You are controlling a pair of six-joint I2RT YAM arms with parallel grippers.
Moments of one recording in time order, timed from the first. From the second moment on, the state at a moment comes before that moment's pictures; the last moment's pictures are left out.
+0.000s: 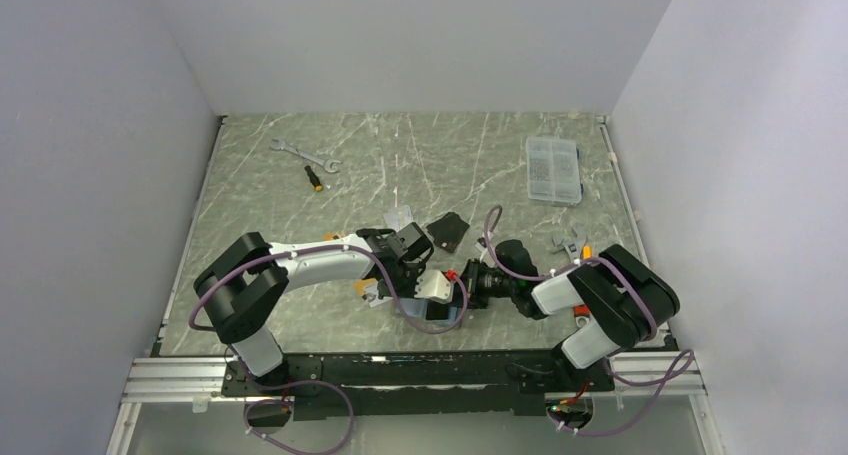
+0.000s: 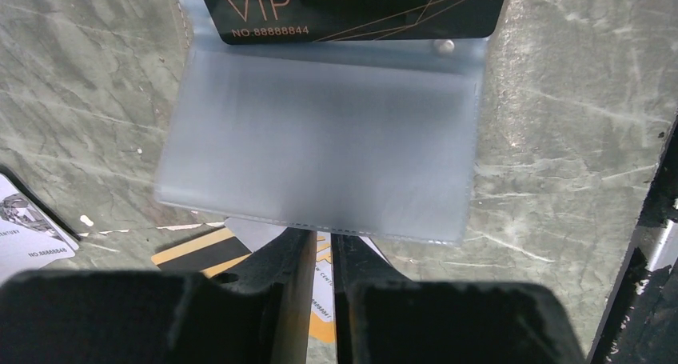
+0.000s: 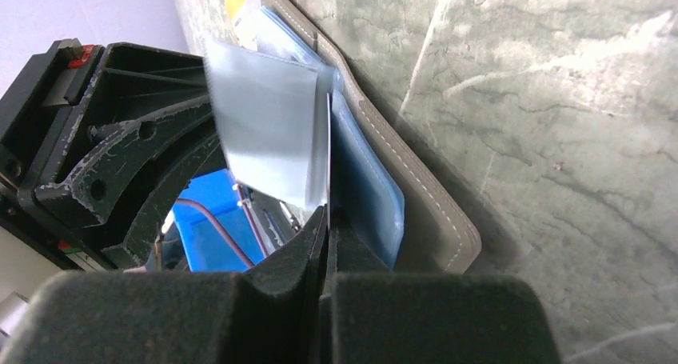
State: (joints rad) left arm -0.95 1.67 0.99 -0.59 0.15 0.78; right arm 0.56 1.53 0.23 0.64 -0.65 1.03
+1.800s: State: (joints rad) left arm -0.95 1.67 0.99 -0.59 0.15 0.78; right arm 0.56 1.64 0.26 0.79 -0.68 1.06
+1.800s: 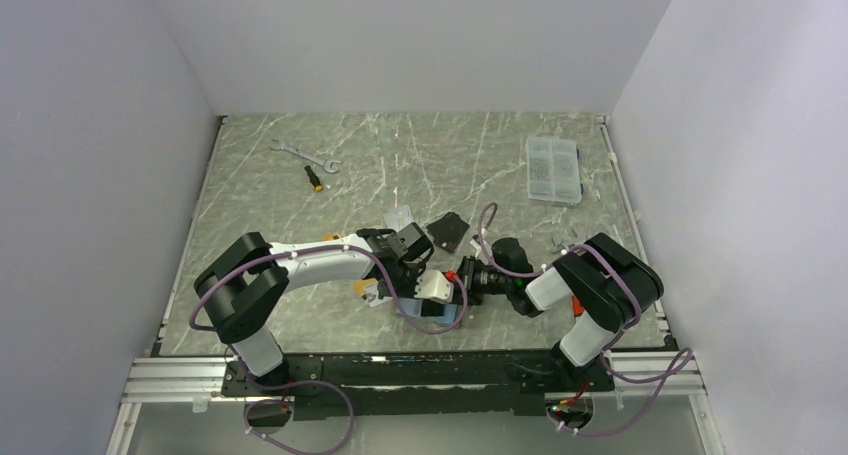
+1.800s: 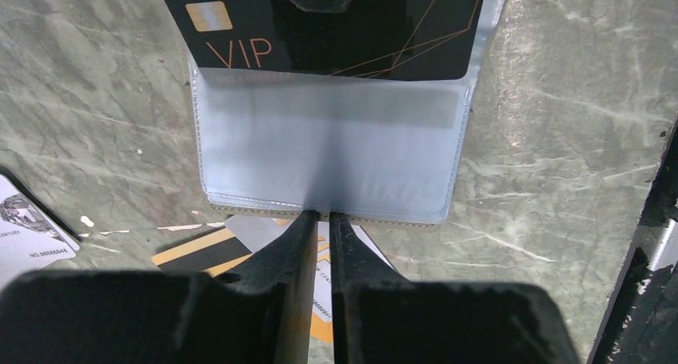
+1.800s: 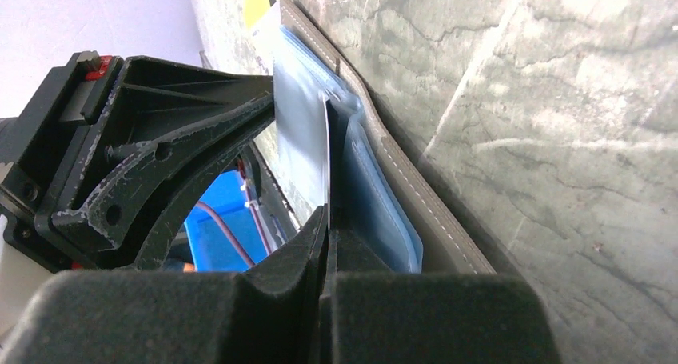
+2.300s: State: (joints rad) left arm -0.95 1.67 0.99 -0.59 0.15 0.79; right arm 0.58 1.66 0.28 0.79 -0.66 1.03
